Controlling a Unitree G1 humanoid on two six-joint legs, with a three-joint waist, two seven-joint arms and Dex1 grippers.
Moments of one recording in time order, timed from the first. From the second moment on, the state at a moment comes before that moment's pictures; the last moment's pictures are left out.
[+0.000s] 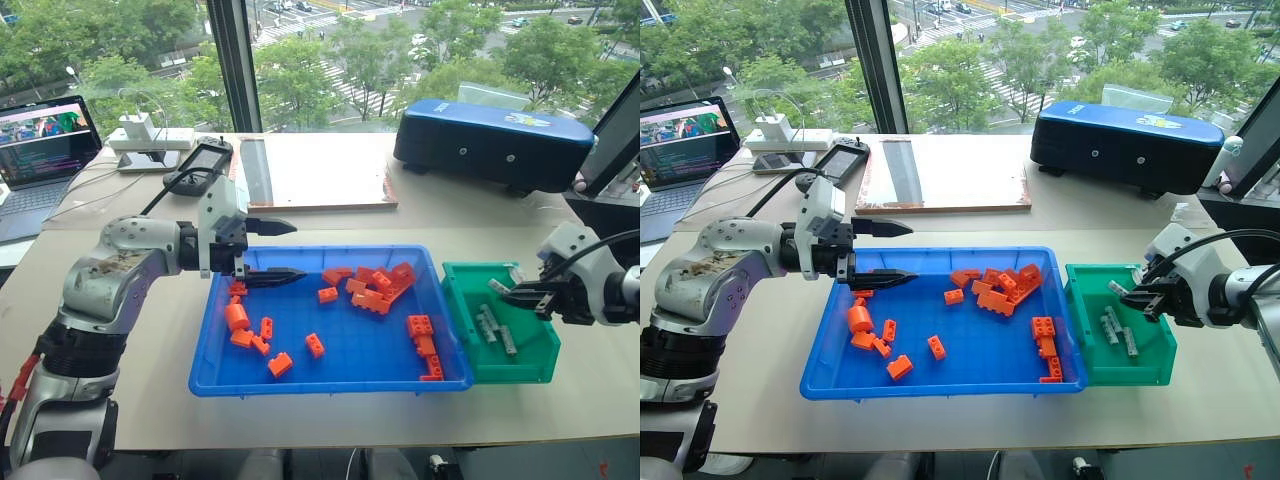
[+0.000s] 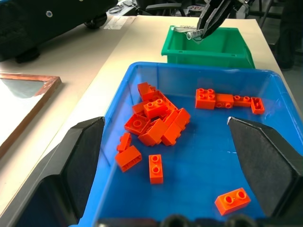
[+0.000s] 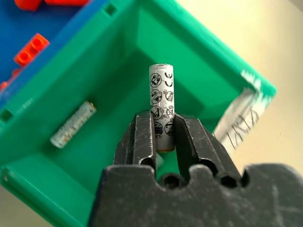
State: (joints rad) left arm -0.67 0.75 -0.04 -0.15 -0.51 0.57 -1.15; right arm -0.28 -1.16 -0.20 -0.30 0.32 1.01 1.01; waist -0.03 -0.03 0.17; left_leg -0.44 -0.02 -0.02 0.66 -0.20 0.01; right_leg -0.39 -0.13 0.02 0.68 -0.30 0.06
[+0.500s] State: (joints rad) left arm -0.69 0.72 0.07 -0.04 -0.47 0.54 -1.00; right arm -0.47 -0.90 -0.47 -0.17 0.43 0.82 0.83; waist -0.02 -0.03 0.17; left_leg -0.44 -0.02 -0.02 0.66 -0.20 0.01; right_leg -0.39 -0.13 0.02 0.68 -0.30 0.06
